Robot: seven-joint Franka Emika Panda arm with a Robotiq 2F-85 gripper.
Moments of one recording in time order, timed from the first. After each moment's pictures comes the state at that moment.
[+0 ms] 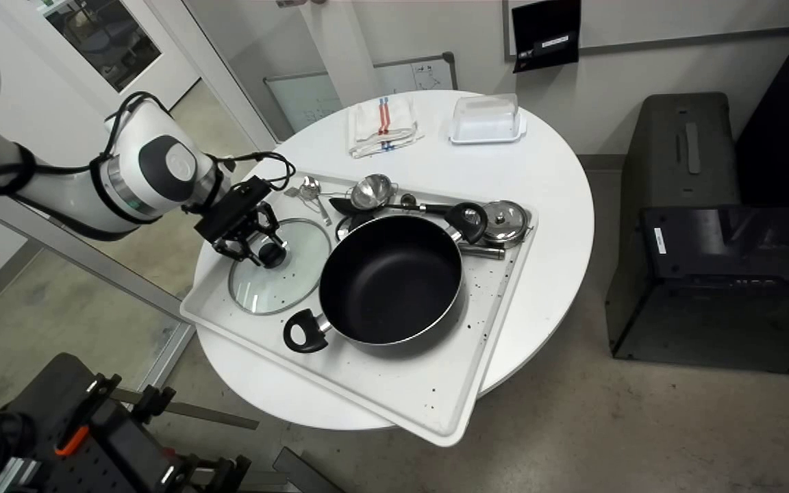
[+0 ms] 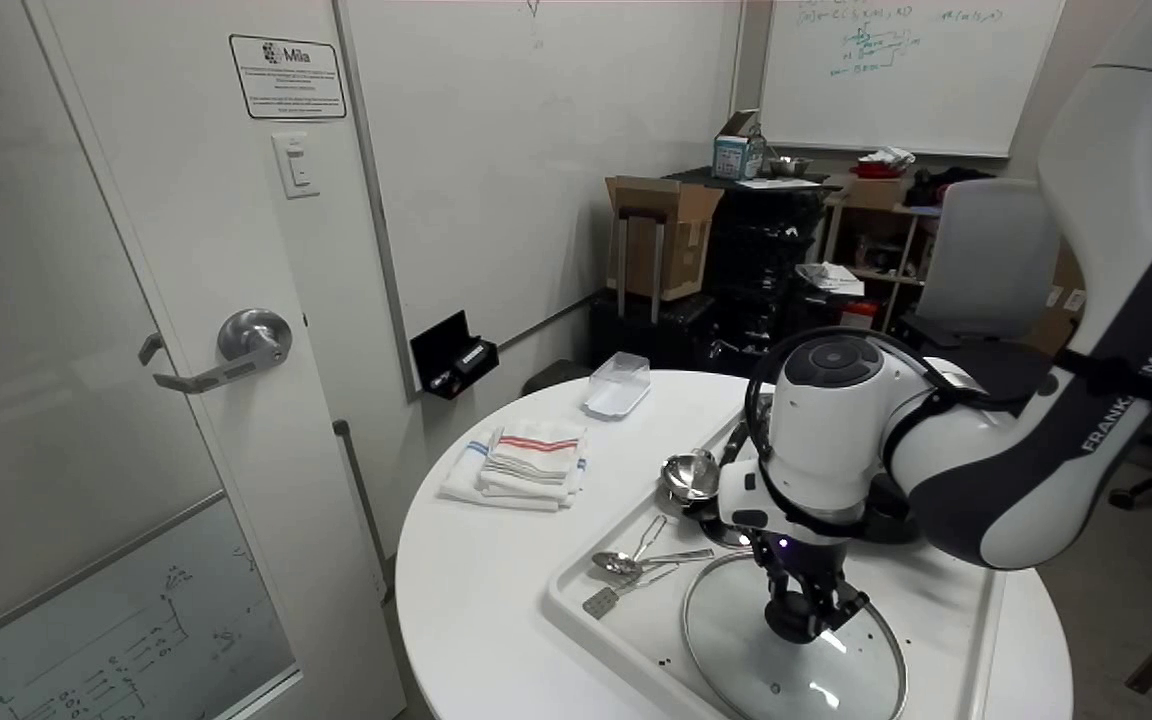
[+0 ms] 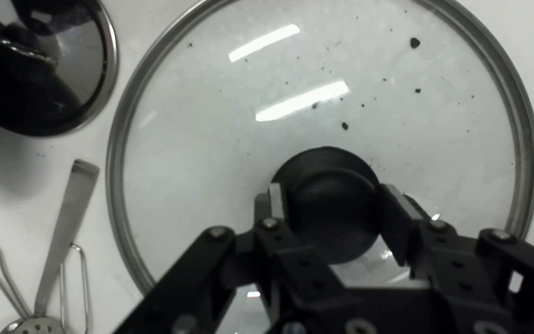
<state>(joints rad) 0.22 0.87 0.06 -1.97 -0.55 2.74 -0.57</state>
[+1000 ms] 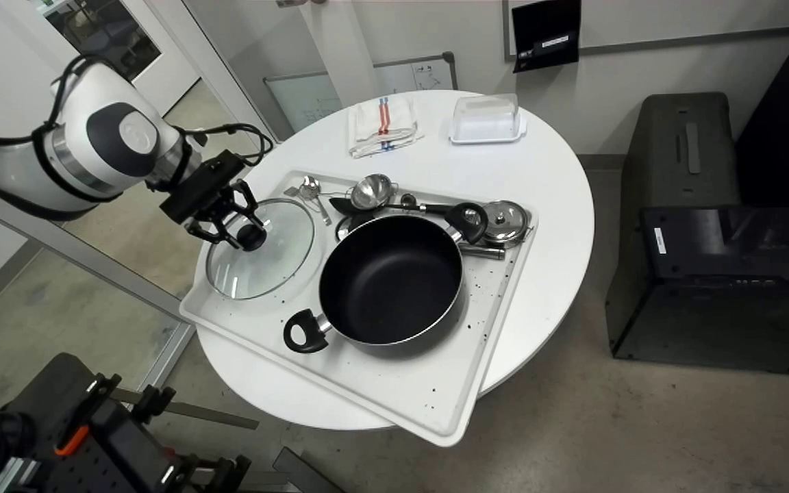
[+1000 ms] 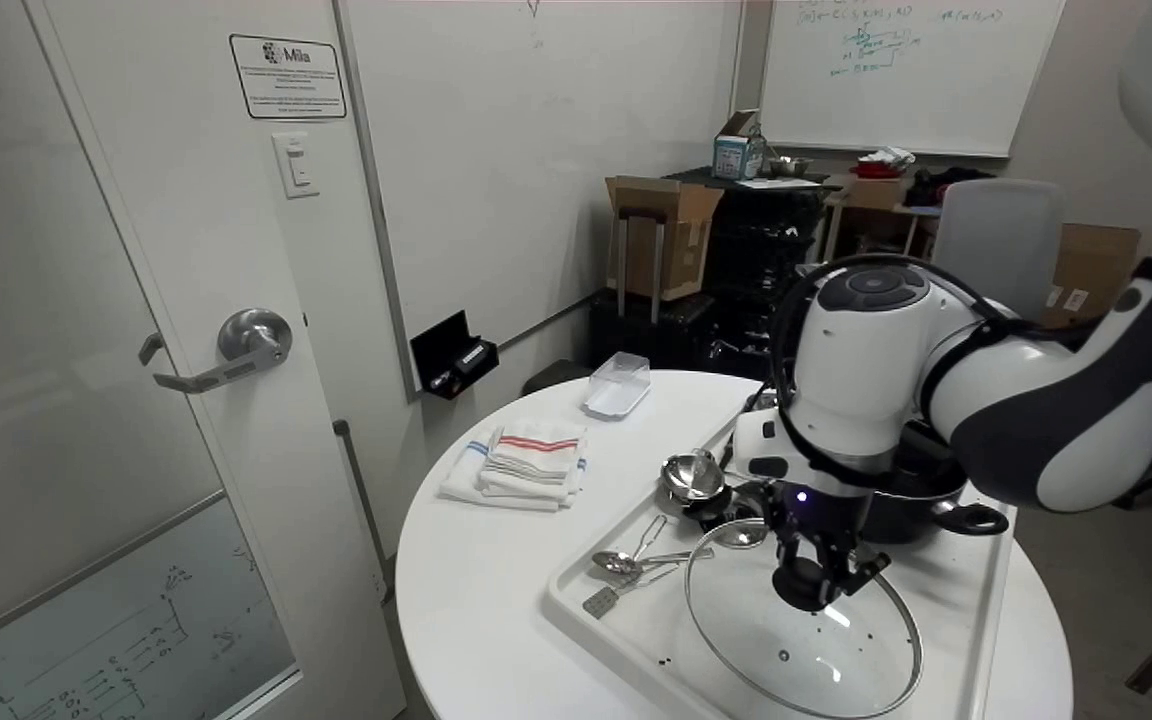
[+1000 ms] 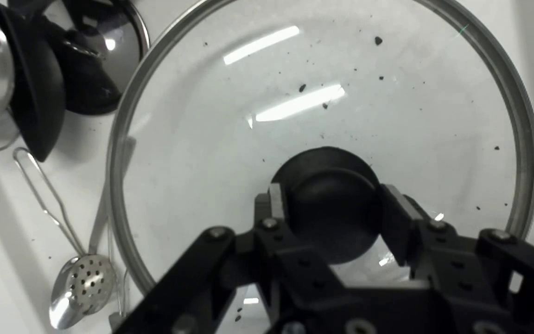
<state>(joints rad) 0.17 0.69 0.11 -2.10 -0.54 2.73 -0.57</state>
